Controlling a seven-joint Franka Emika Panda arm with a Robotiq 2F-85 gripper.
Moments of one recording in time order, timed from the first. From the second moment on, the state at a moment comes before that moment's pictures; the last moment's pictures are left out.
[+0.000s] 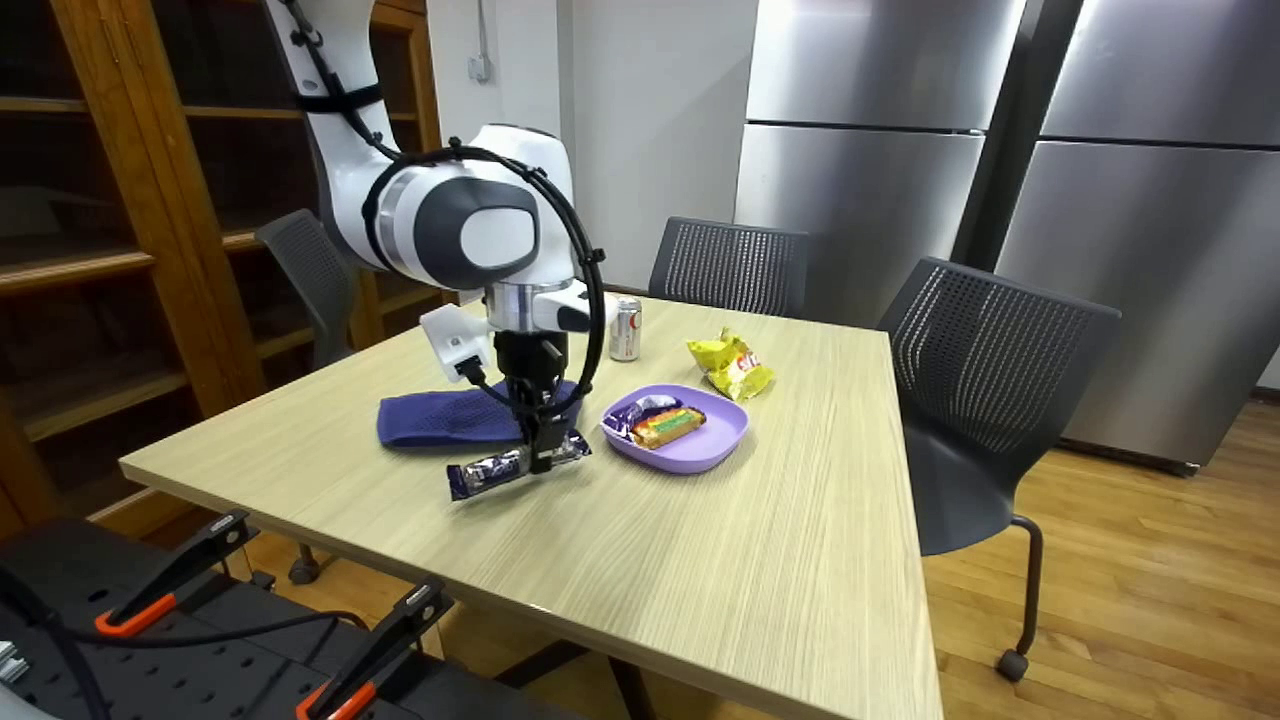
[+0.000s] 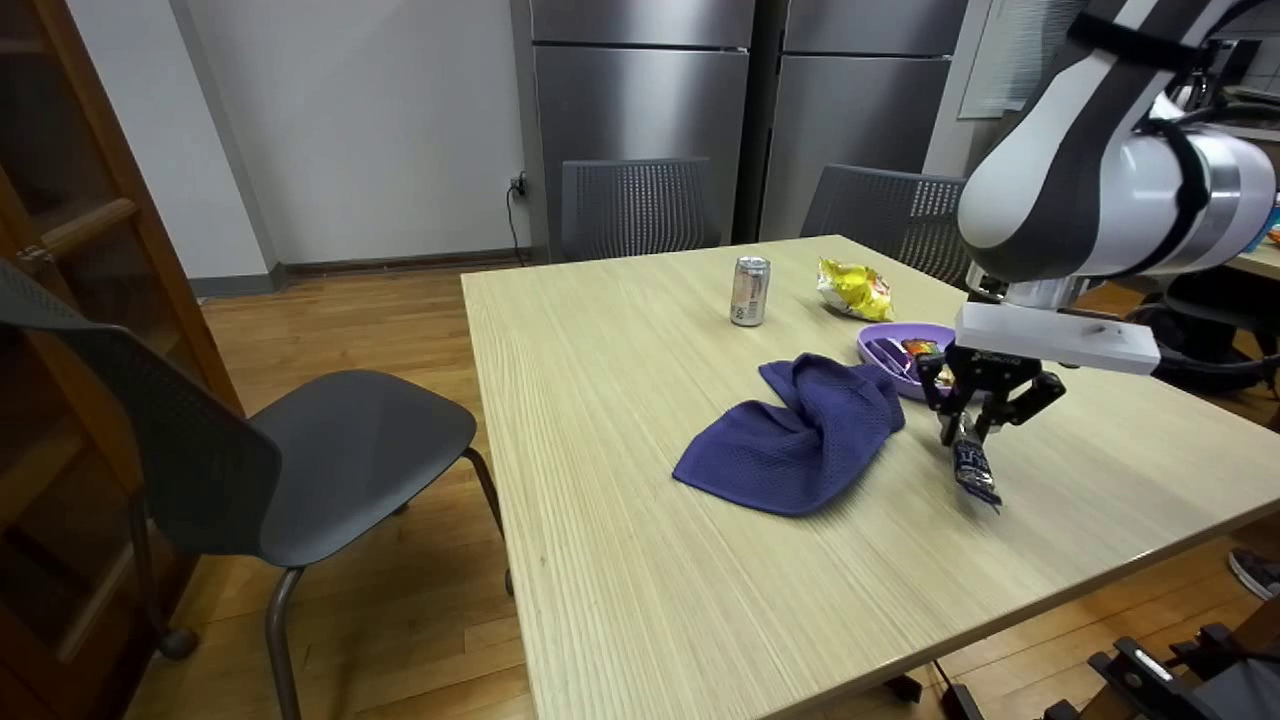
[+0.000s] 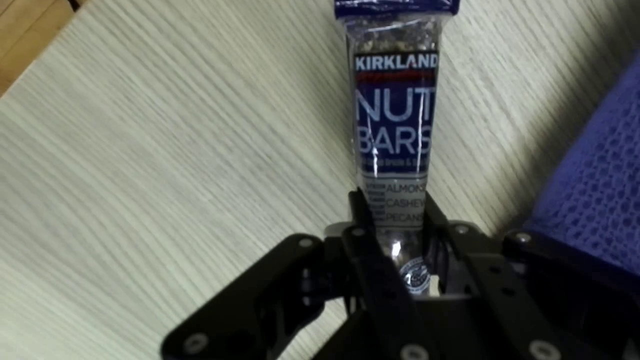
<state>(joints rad) 0.03 0.45 -0.14 -2.48 0.20 2.91 0.35</state>
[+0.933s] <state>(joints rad) -0.02 0.40 -0.19 -2.39 0.11 2.83 0.24</state>
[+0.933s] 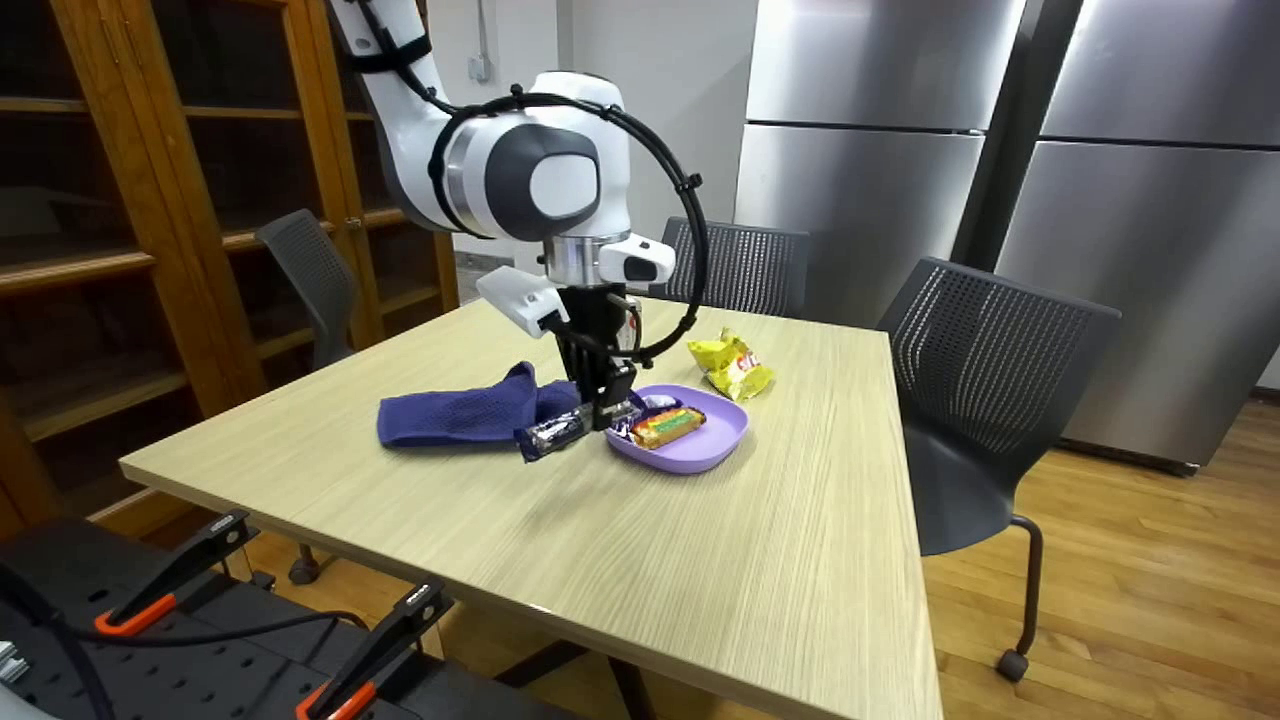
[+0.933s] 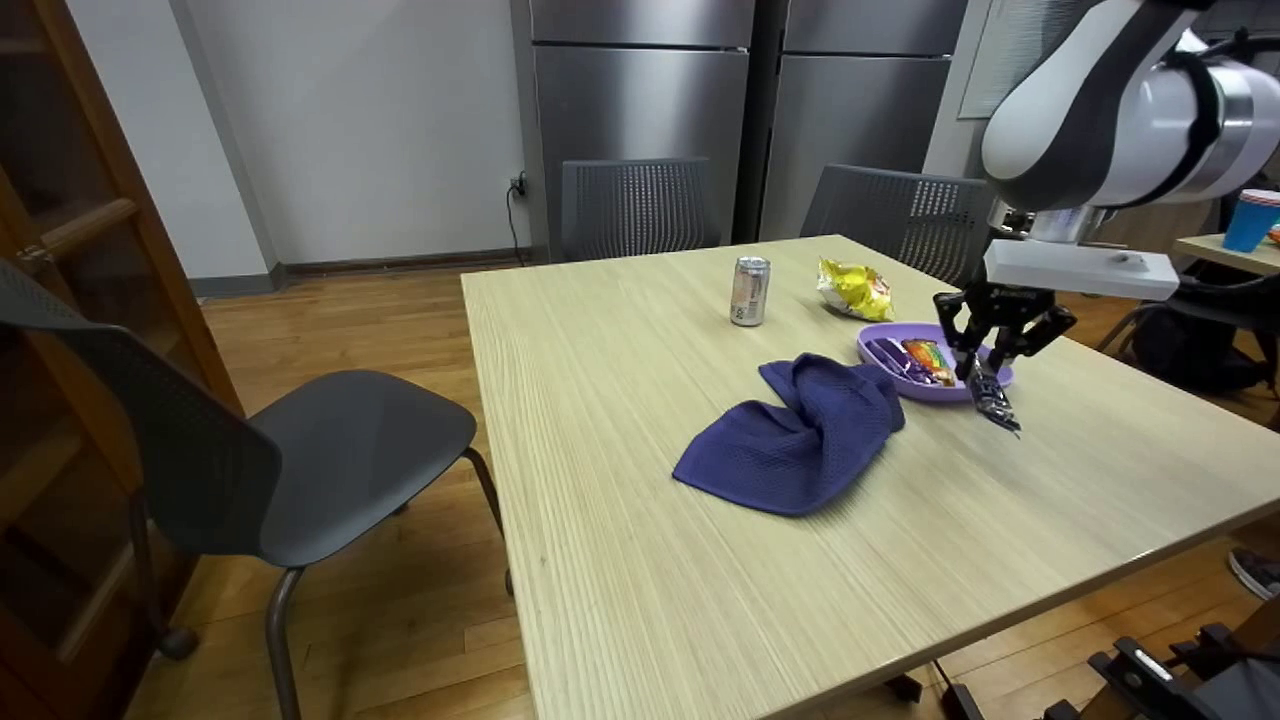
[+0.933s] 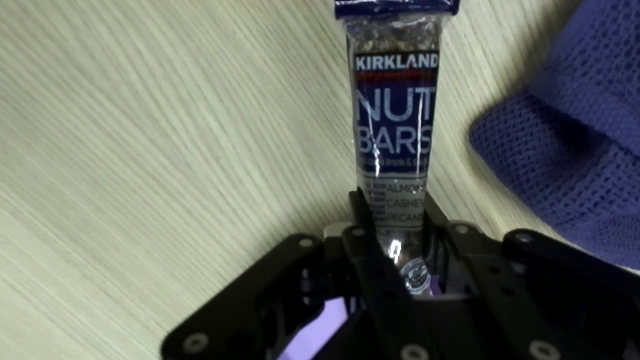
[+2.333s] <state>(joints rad) -0.13 0.66 -0.20 -1.96 0.10 2.72 0.12</state>
